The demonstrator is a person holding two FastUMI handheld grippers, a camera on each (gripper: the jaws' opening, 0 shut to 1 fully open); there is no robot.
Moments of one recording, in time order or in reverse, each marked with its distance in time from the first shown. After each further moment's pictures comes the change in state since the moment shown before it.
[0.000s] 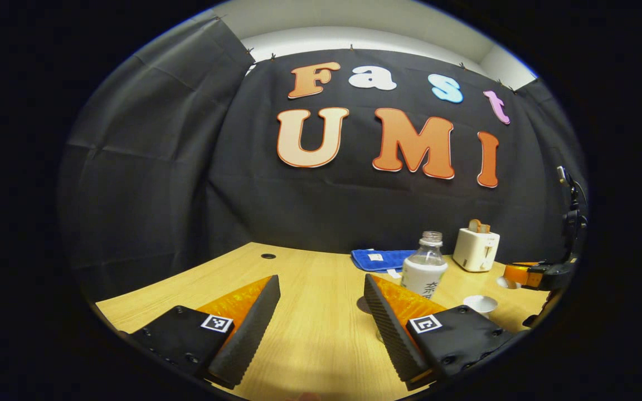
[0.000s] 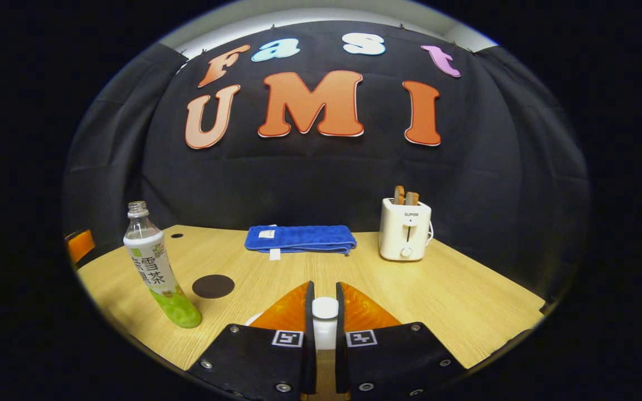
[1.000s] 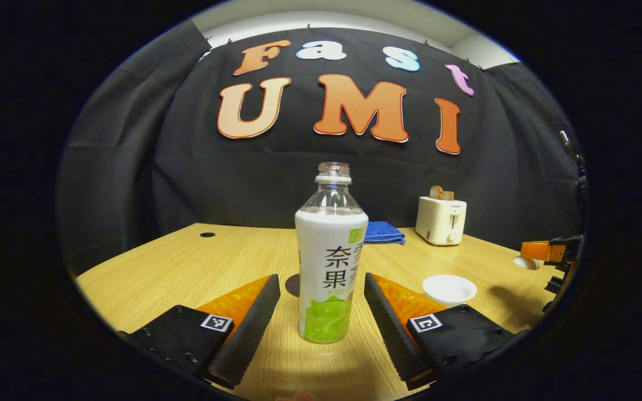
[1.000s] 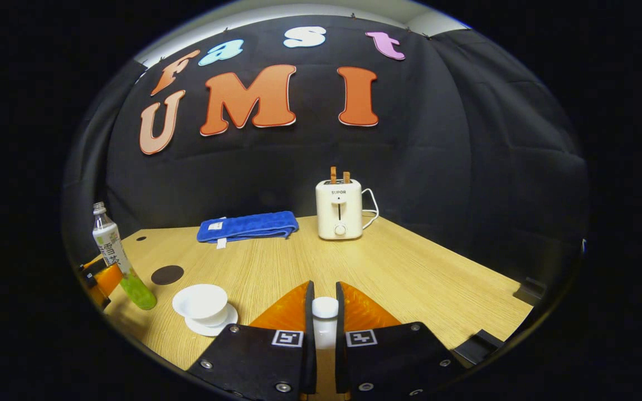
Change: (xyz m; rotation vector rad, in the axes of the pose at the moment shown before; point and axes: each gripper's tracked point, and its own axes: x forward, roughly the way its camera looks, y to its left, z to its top) left arm 0.049 -0.117 -0.070 0.053 0.112 -0.153; right arm -0.028 -0.103 -0.030 0.097 0.063 -0.173
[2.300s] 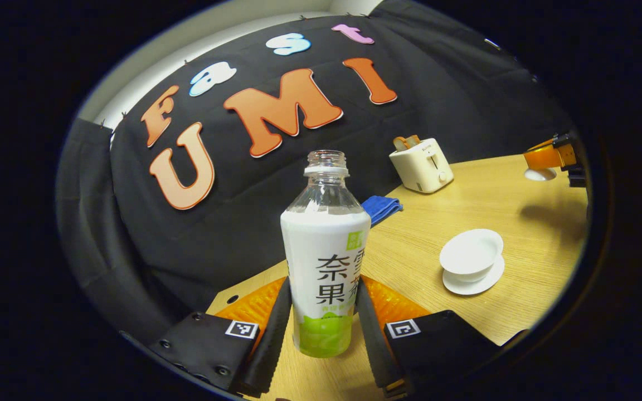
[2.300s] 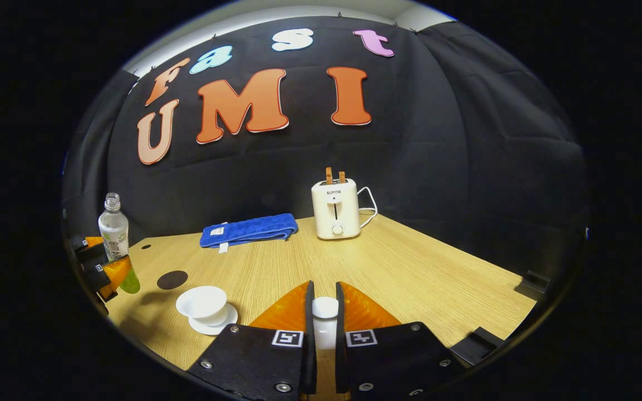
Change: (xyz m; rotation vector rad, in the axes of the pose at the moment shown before) left arm 0.021 -0.028 0.037 0.636 0.031 -0.085; right arm -0.005 -0.011 -0.005 0.045 0.004 0.019
